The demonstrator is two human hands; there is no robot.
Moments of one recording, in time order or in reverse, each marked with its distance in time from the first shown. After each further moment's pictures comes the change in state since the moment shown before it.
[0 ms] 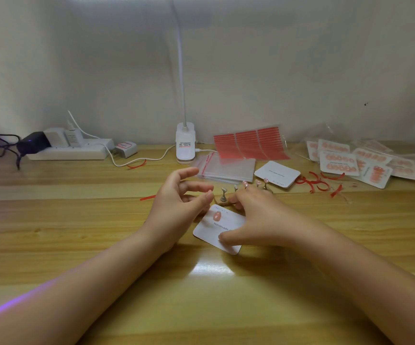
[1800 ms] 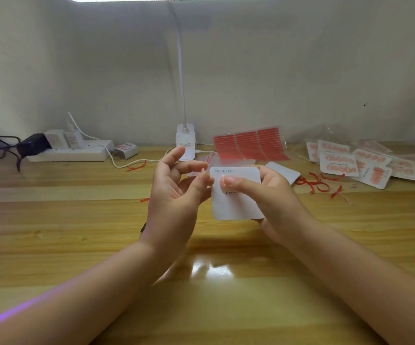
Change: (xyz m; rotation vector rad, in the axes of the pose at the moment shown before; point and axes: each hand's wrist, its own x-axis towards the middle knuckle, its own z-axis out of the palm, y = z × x) left_hand -0.015 0.026 0.017 -0.272 0.103 0.272; right_hand -0.007 -0.015 -0.010 1.373 0.272 0.031
